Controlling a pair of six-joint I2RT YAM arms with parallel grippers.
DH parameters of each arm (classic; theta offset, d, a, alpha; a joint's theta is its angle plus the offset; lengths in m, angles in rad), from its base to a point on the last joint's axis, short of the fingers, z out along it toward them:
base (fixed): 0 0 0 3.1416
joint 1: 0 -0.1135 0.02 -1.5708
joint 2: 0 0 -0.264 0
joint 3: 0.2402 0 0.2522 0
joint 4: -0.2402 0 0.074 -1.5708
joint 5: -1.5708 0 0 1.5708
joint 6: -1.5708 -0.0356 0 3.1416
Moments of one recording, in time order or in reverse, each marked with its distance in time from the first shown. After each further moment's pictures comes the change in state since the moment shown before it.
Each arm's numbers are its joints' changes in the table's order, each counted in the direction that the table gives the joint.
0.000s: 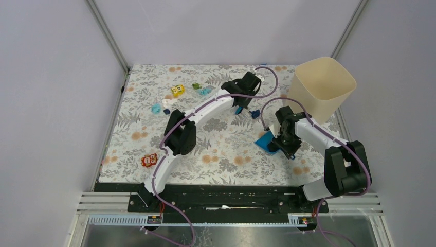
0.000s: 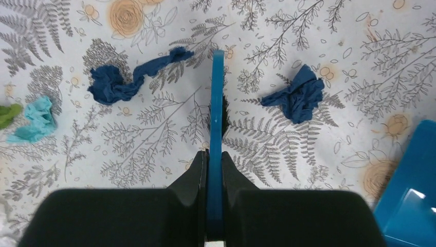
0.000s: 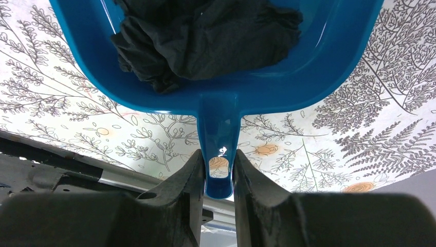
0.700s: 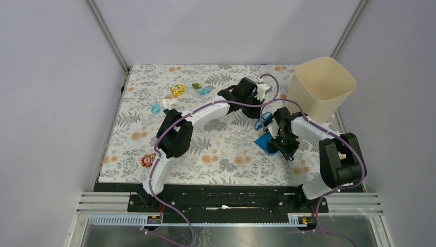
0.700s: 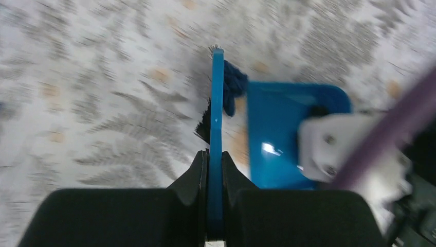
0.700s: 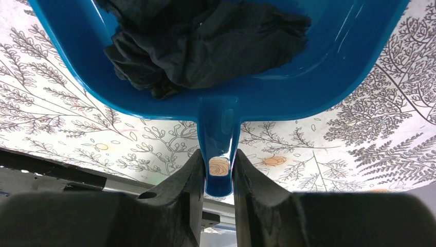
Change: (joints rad) left arm 0.003 0.086 -0.270 0.325 -0.494 -0.028; right arm 0.007 -0.081 -0.003 0.029 -0.005 -0.040
